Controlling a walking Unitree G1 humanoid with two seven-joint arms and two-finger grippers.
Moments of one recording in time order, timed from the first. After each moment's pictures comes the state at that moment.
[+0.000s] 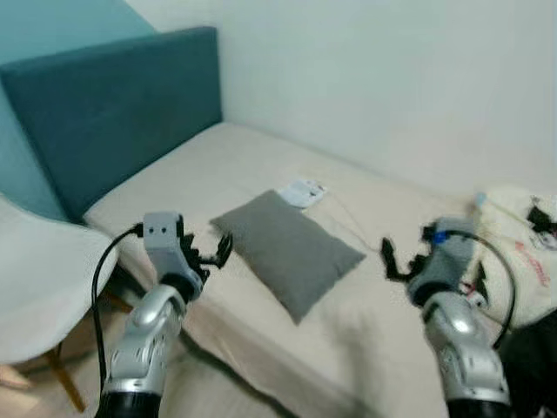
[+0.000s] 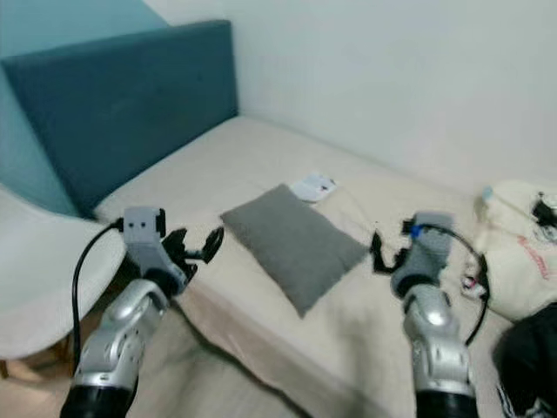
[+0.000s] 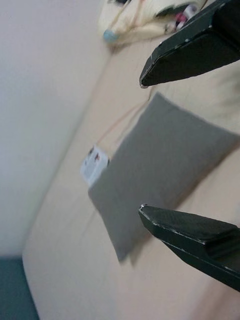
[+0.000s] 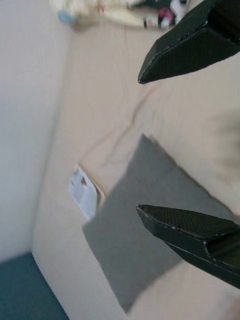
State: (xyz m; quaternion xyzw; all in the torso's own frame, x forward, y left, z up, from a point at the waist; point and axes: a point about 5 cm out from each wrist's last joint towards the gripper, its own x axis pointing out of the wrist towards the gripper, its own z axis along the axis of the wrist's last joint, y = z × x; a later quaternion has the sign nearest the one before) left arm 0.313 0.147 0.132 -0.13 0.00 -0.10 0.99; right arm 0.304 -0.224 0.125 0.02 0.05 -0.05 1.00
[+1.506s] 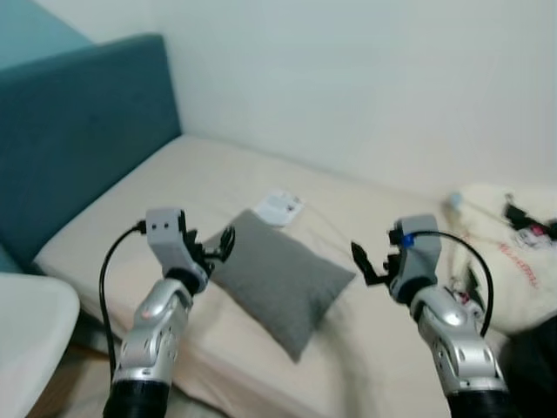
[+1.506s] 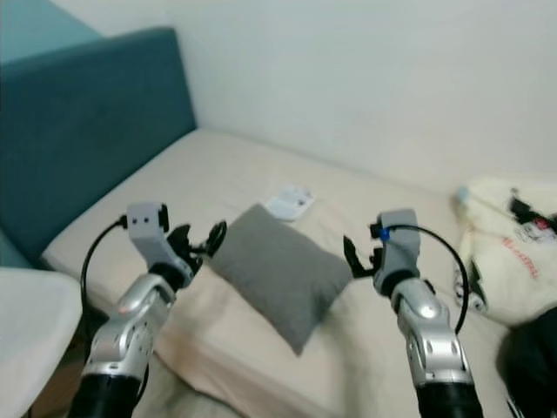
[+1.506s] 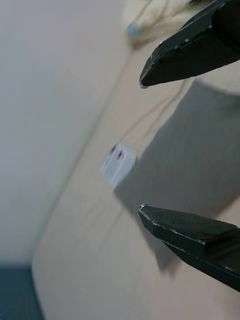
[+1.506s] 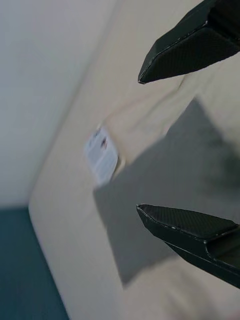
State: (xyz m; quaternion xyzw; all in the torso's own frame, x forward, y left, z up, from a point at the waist) left arm 0.318 0.150 0.132 -0.15 -0.01 -0.08 0.99; right arm 0.311 -0.201 0.129 -0.04 0.05 0.09 0.99
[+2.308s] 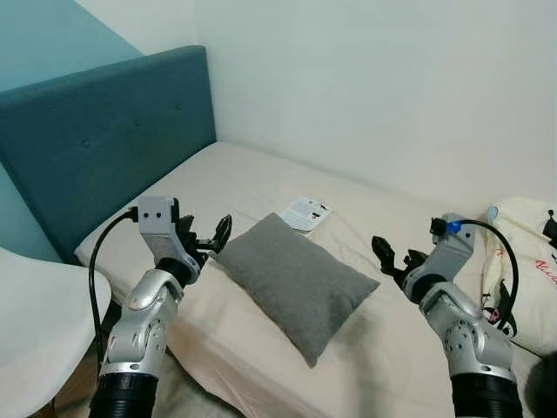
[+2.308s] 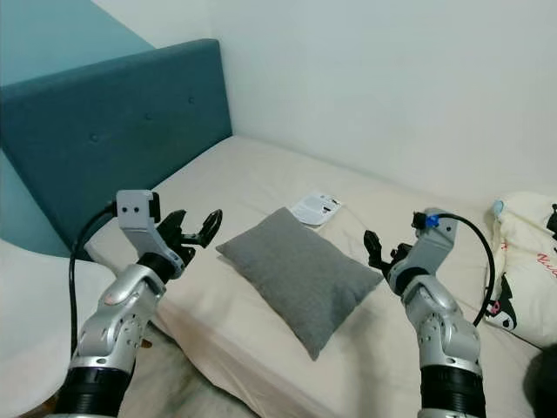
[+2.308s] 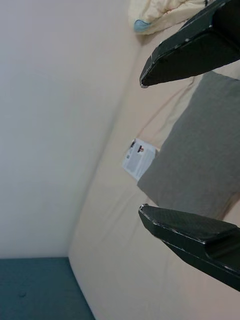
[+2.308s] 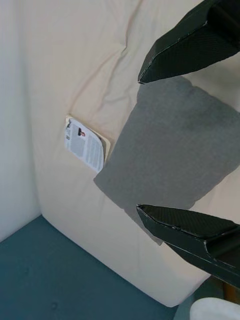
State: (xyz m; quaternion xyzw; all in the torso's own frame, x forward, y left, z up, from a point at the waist) left arm 0.324 0.159 0.155 -0.12 -0.05 -0.11 0.98; right arm 0.318 -0.226 0.128 0.19 0.11 -0.01 0.98
